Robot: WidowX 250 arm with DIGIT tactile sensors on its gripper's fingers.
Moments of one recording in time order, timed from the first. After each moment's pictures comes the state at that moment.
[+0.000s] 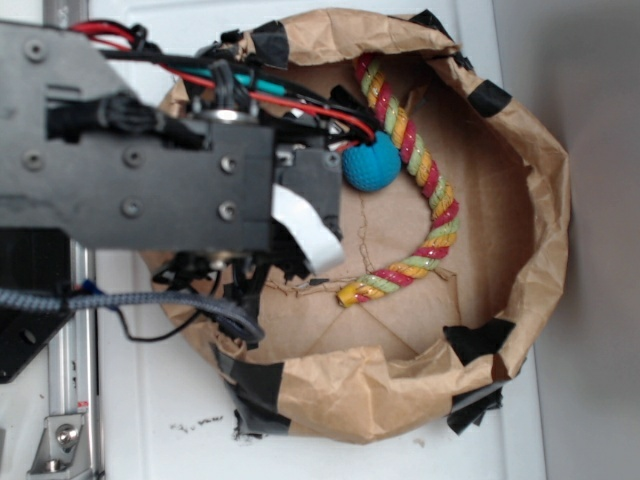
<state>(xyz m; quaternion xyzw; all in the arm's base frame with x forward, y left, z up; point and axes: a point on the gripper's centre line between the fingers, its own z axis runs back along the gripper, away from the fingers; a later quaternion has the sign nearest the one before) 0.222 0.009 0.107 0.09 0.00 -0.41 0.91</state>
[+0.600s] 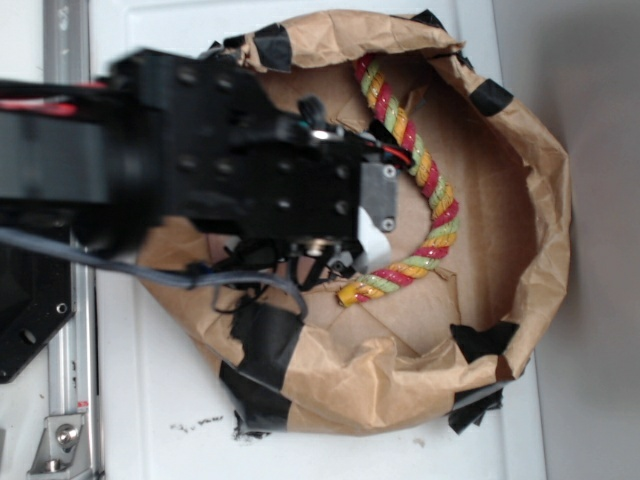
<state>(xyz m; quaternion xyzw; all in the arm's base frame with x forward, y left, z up) 0.247 0.004 0.039 0.05 0.03 -0.46 0.89</state>
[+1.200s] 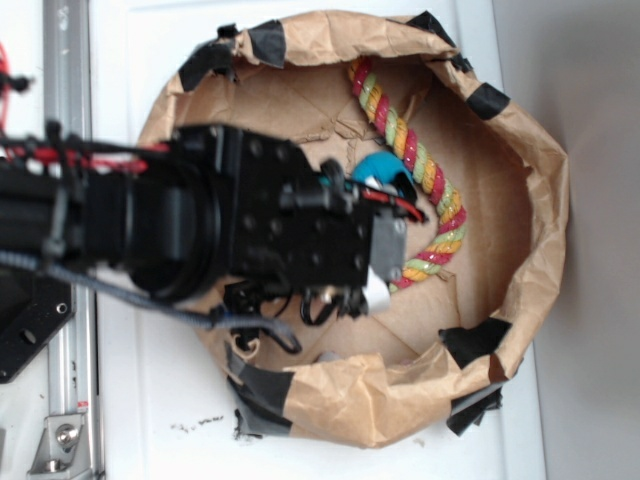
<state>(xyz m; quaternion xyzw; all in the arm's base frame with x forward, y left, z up) 0.247 -0.034 0.015 0.04 0.01 -0.53 0.85</state>
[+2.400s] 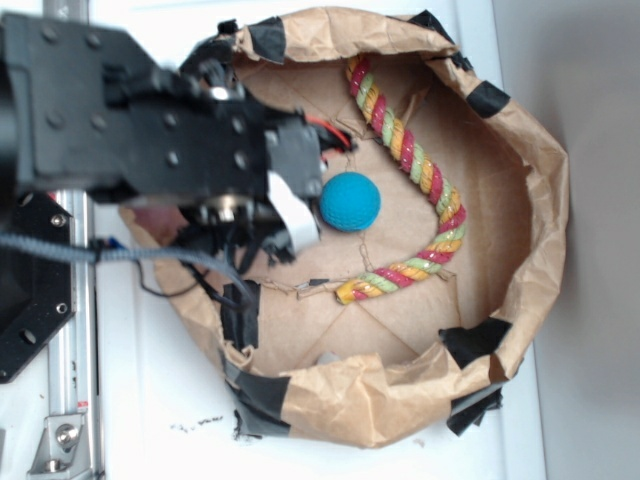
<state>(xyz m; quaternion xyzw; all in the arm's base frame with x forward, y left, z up) 0.216 0.017 0.063 0.03 -0.01 -0.45 0.89</state>
